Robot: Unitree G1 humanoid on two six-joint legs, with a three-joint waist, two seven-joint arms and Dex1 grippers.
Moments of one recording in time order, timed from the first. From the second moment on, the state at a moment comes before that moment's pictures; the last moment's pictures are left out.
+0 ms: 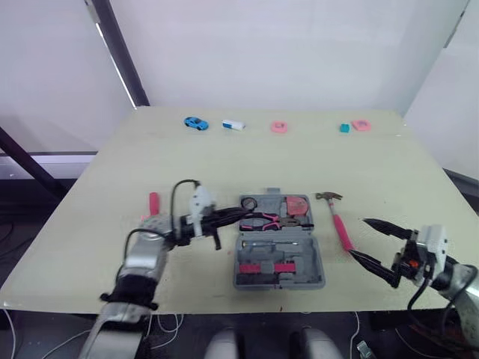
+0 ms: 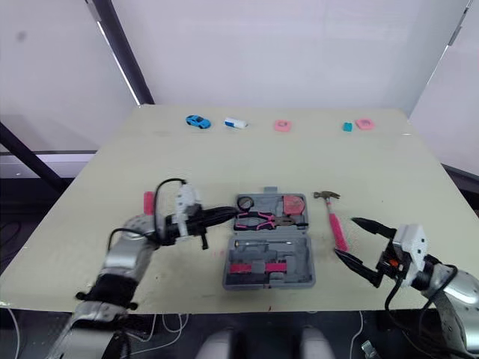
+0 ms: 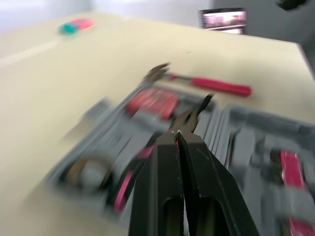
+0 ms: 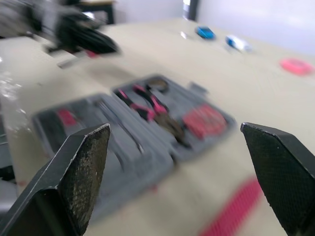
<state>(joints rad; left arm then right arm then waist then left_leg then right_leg) -0.33 0.53 0.04 0.27 -0.33 0.10 -1.14 0.18 -0.59 -0.26 -0.12 0.53 -0.05 1.05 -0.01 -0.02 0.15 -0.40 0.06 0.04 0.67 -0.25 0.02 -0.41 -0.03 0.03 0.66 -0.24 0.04</state>
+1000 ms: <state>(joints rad) 0.25 0.58 0.54 0.22 -0.44 0.08 -0.89 0.51 -0.46 -0.58 0.11 0.56 -0.22 1.00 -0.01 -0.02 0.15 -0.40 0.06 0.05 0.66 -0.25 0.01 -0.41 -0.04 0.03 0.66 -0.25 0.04</state>
